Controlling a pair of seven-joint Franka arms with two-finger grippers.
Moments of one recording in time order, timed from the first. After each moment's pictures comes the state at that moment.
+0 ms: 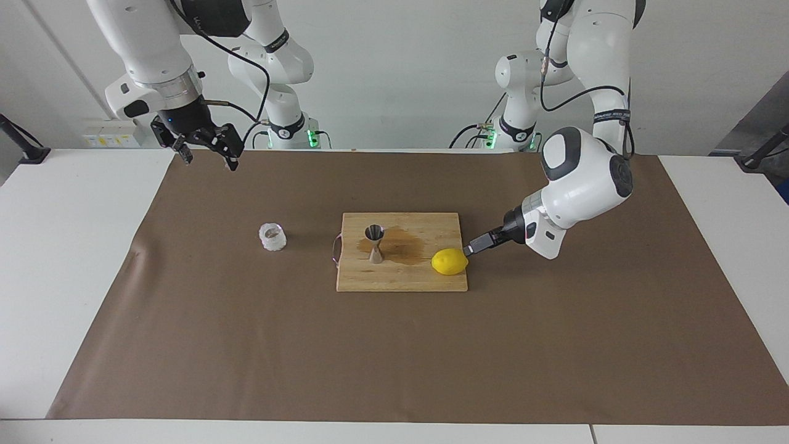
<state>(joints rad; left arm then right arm) 0.12 0.29 -0.46 -1.75 -0.37 2.04 -0.54 -0.05 -0.04 0.07 -1.62 -0.02 1.56 0.20</state>
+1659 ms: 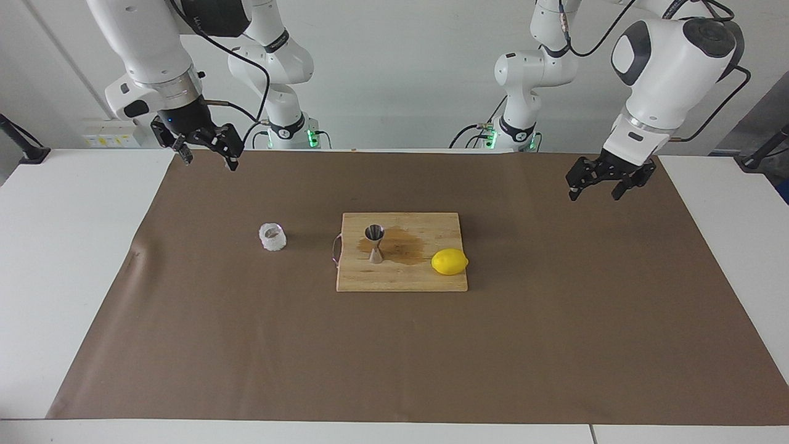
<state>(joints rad) 0.01 -0.03 -0.10 -1.75 -0.04 1.75 -0.05 -0.05 -0.04 0.07 -1.62 -0.02 1.56 0.20</state>
